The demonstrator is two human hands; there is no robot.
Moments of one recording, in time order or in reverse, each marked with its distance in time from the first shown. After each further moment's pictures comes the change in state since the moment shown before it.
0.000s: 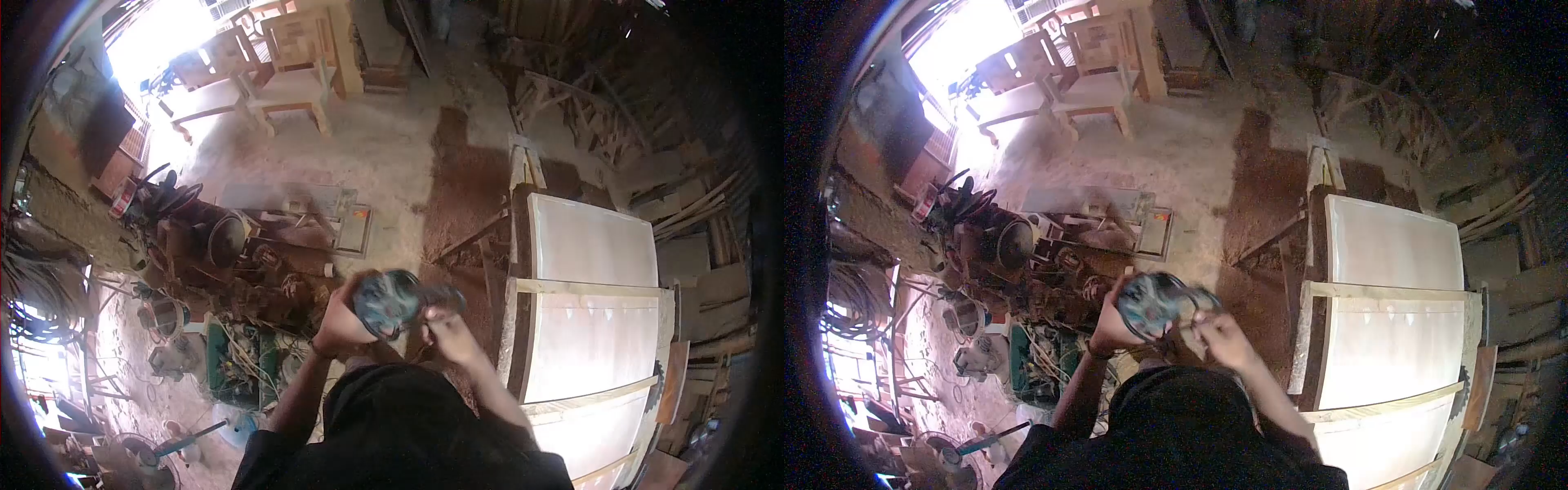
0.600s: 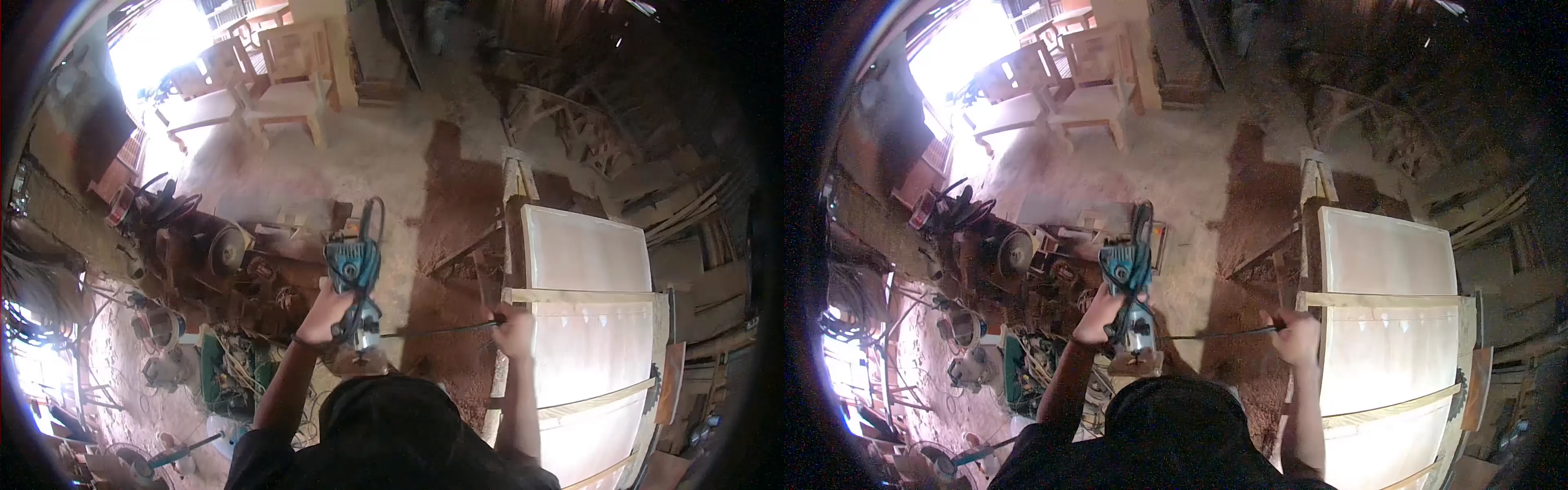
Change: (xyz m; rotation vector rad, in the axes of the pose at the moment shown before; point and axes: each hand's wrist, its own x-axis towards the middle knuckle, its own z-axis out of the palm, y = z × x) left_hand 0.022 -0.020 -0.032 -0.858 -0.074 -0.403; right_hand -0.033 0.001 -0.095 -1.027 0.672 -0.302
